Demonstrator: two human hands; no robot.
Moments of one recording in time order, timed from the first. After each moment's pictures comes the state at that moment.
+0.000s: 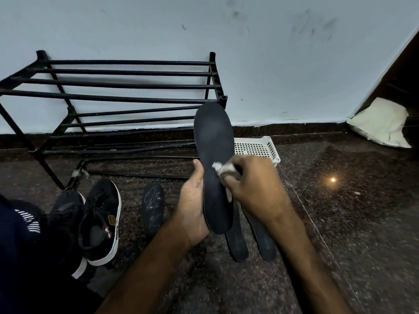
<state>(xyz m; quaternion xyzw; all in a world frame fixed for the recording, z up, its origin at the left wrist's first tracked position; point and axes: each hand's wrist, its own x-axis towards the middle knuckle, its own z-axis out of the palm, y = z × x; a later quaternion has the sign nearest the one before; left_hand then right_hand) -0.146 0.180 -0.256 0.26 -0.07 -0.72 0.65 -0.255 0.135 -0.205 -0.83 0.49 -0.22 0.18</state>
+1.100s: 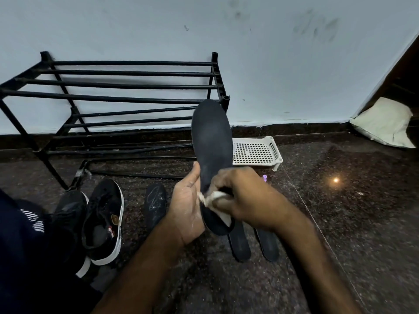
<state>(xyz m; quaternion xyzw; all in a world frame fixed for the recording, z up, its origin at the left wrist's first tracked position) -0.127 0.180 -0.264 0.23 -0.07 -0.74 0.63 -0.253 0.138 -0.203 -0.92 0.28 -0.10 0.25</state>
